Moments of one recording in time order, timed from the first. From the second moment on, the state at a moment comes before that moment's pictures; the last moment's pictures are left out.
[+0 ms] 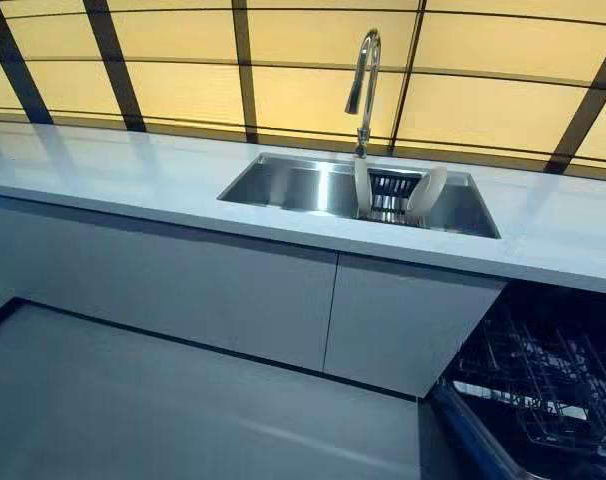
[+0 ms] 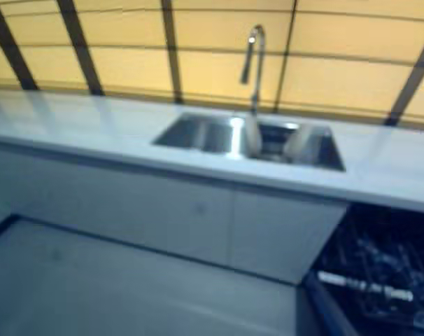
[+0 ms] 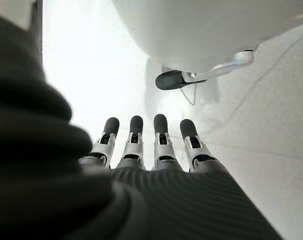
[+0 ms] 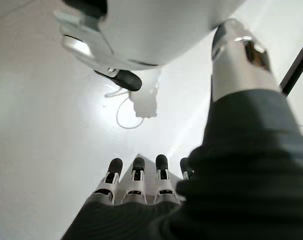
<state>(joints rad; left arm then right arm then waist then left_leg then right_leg) -0.01 0.24 -0.30 1.30 -0.25 0.06 -0.06 -0.01 -0.23 0.33 1.28 0.07 0.09 0.00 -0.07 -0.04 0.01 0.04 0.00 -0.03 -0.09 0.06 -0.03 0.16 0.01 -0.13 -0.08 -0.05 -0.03</state>
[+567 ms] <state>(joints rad) -0.01 0.24 -0.30 1.30 -0.26 0.06 -0.06 0.00 -0.23 0.33 1.27 0.07 0.11 -0.02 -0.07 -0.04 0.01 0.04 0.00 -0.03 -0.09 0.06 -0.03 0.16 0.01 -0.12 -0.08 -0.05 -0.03</state>
